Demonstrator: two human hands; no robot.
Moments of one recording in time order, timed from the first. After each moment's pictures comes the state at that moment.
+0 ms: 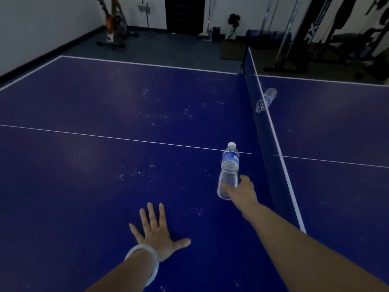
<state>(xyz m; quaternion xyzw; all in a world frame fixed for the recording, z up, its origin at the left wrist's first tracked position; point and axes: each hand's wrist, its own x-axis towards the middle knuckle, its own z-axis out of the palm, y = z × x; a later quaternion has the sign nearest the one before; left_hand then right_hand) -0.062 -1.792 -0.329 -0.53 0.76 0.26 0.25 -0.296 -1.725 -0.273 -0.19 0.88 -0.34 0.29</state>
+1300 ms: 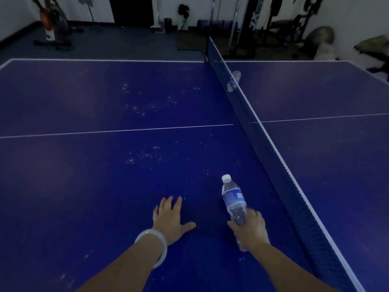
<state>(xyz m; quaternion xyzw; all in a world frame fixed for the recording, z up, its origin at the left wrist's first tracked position) 0.051 -1.772 -0.298 -0.31 0.90 0.23 0.19 -0.080 -1.568 -0.290 -0.13 0.95 -0.19 0.20</state>
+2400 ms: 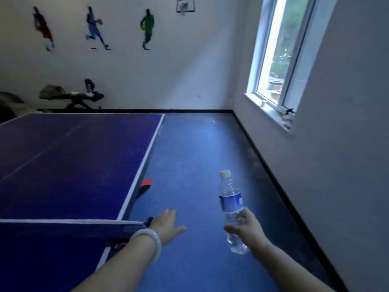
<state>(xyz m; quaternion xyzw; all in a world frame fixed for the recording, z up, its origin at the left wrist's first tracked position) 0.188 -1.219 -0.128 0.36 0.90 0.12 0.24 0.376 -1.048 -0.141 0.40 0.72 -0.54 -0.17</state>
